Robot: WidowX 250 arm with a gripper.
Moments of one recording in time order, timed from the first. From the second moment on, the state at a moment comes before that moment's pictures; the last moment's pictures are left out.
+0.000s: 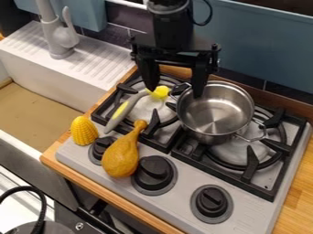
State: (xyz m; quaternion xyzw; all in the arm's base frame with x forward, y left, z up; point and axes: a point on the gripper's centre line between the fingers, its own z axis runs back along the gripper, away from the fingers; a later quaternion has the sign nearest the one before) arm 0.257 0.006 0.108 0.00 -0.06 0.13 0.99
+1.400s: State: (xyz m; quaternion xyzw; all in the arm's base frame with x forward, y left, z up) arm 0.269 -0.013 0.061 0.00 -0.03 0.30 0.95
